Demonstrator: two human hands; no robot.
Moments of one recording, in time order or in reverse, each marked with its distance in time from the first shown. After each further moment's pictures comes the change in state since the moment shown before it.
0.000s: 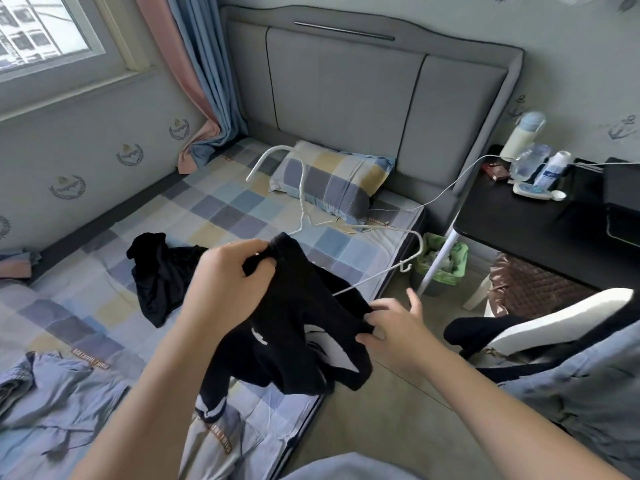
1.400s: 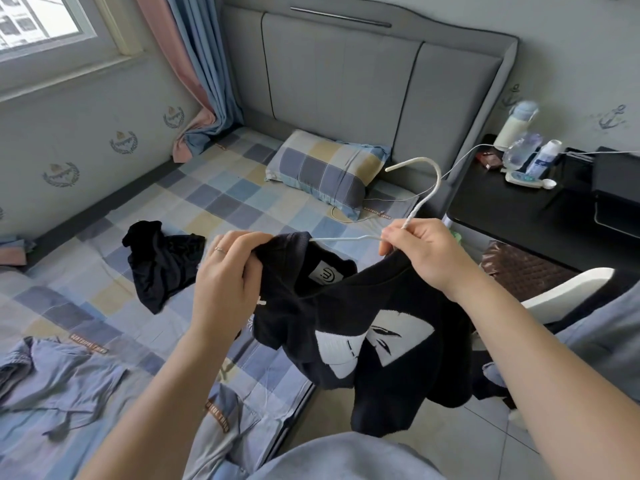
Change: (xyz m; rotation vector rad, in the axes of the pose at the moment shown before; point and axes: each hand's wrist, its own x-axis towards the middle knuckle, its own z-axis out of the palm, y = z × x) left_hand -0.033 -0.028 0.029 0.062 0.308 0.338; right_hand -0.025 -0.024 -0.112 0.759 0.344 -0.172
